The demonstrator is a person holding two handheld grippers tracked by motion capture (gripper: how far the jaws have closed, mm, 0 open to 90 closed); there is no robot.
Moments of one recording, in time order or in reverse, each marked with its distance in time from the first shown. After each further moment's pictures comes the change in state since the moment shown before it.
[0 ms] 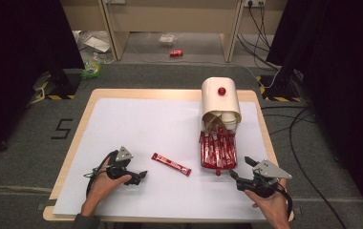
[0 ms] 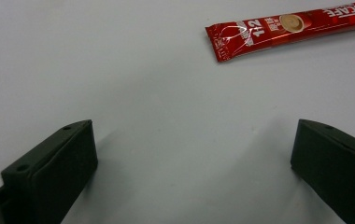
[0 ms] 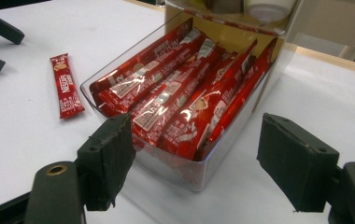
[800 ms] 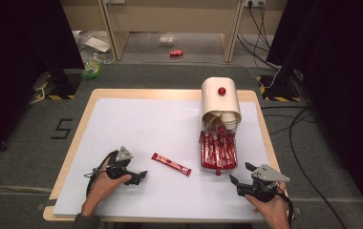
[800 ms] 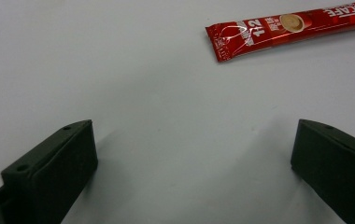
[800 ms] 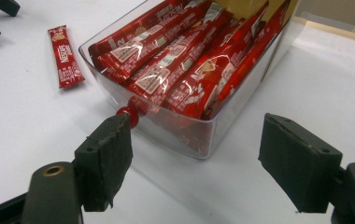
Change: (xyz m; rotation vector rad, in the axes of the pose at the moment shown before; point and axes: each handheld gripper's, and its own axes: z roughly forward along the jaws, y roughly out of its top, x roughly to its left) left arm 0.000 0.000 0.000 0.001 0.000 0.001; right arm 0.002 -0.016 0.001 0.069 0.012 0.003
